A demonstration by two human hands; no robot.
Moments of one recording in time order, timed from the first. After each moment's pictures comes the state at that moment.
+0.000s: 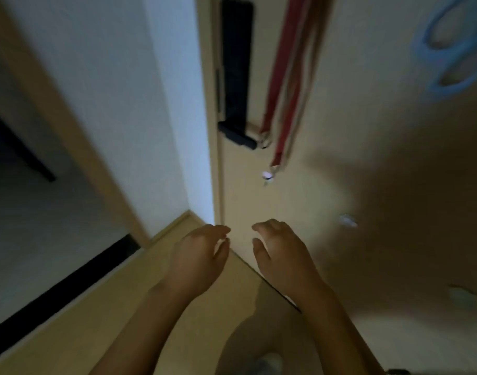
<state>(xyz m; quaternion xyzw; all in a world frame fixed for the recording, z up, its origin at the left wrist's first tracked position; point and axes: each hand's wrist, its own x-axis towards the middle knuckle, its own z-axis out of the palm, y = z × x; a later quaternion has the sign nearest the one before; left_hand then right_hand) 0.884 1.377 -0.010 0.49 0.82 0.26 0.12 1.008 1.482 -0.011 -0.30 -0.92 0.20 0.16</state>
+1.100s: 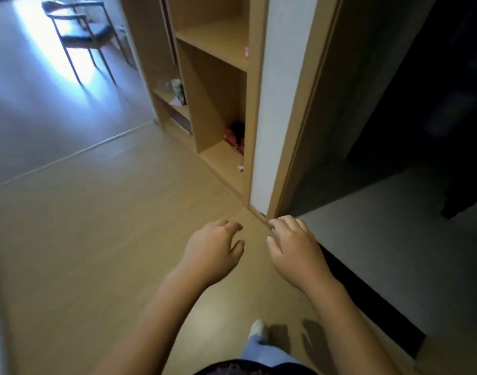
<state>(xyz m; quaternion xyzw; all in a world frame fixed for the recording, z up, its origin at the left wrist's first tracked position) 0.748 0.771 -0.024 -0.28 0.94 0.20 0.00 0.638 0.893 -0.030 0.44 -0.87 0.19 -0.11</state>
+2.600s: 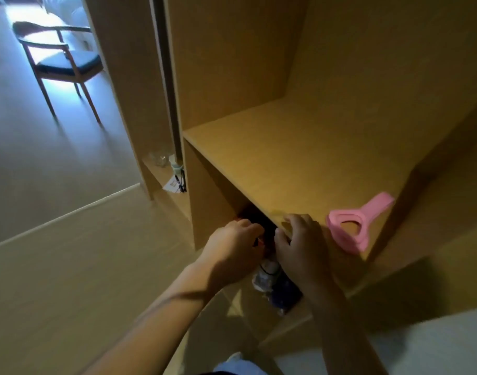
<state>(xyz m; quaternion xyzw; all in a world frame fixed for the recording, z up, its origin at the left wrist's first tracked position) 0.299 0.172 0.002 -0.16 0.95 0.26 -0.06 0.209 0.280 -0.001 0.34 -0.91 0.25 0.01</state>
